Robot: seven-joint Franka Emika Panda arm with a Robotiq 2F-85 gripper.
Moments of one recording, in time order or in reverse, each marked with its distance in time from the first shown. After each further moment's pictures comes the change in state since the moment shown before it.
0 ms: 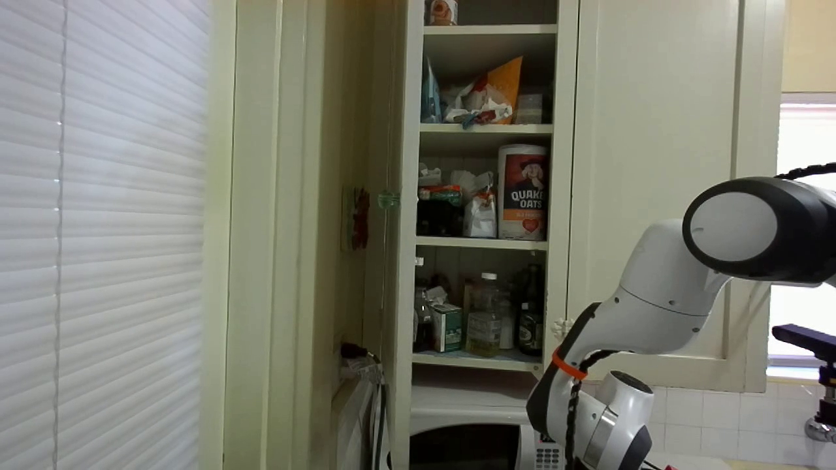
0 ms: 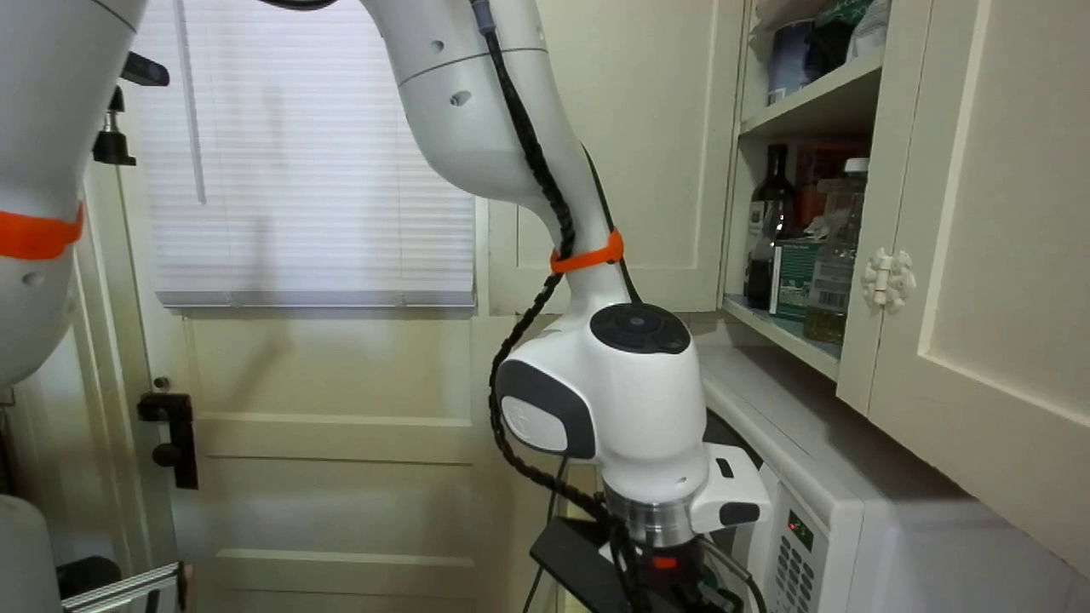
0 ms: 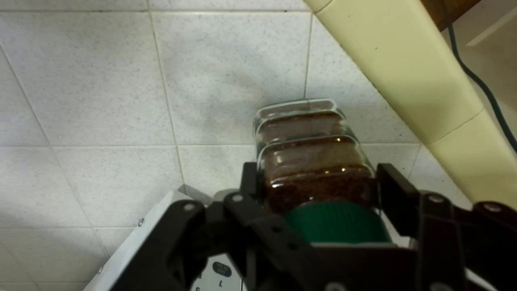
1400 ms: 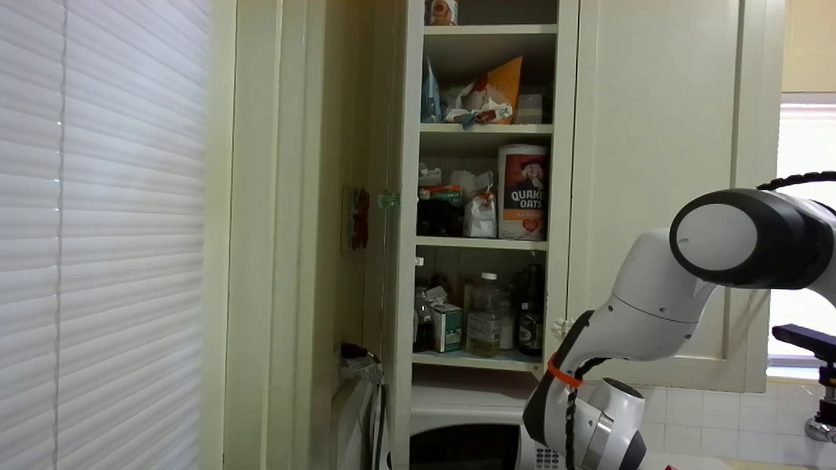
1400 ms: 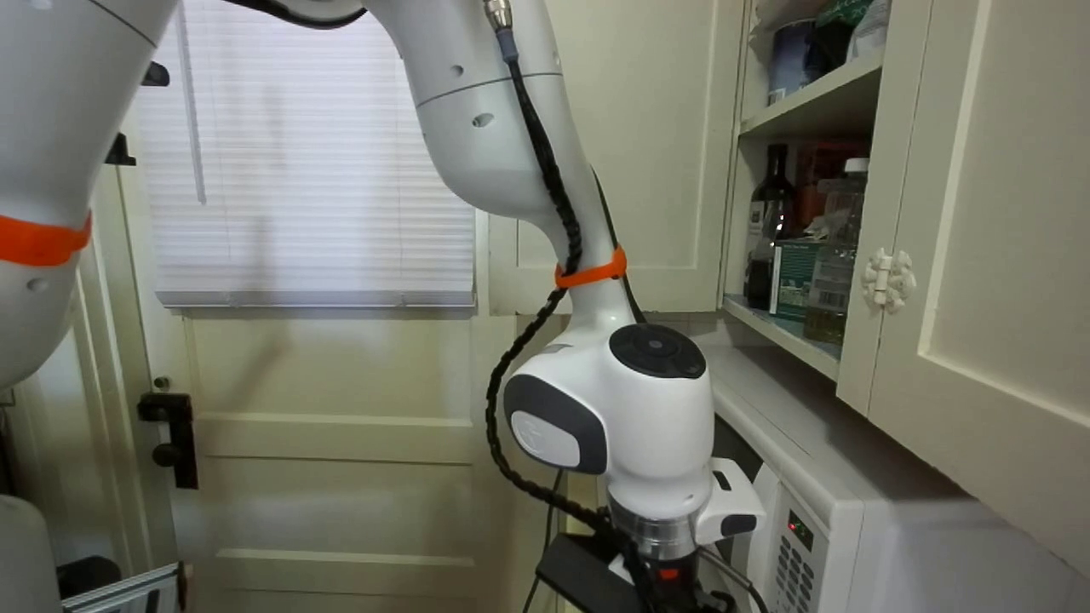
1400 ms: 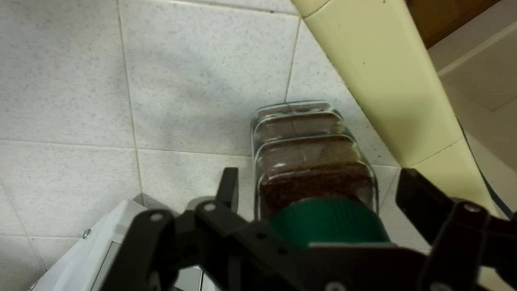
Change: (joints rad) arm -0.004 0.052 0.002 0.034 -0.061 -0.062 -0.053
